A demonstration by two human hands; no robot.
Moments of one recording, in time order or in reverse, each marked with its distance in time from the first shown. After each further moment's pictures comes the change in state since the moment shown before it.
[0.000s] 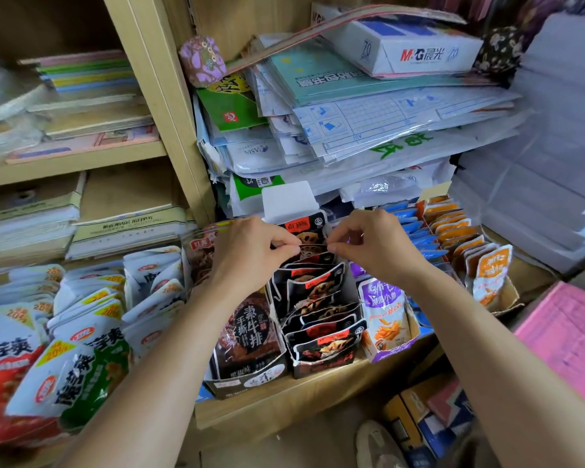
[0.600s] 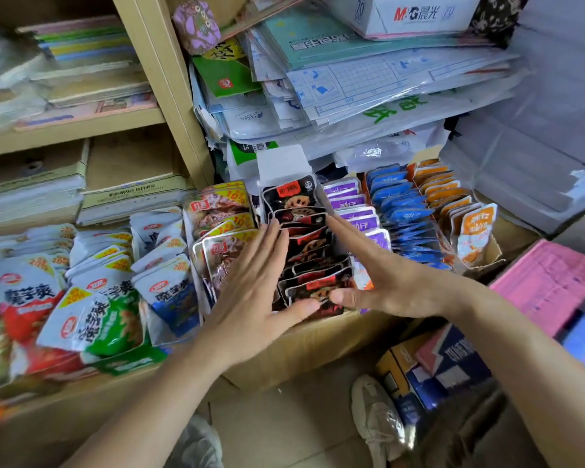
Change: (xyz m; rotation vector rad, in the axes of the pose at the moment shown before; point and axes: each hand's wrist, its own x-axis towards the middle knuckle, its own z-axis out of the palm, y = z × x) left_hand -0.125 0.016 0.009 0.044 -0.236 0.140; right_hand -0.097 -0.017 -0.018 0.083 -0.560 -0.011
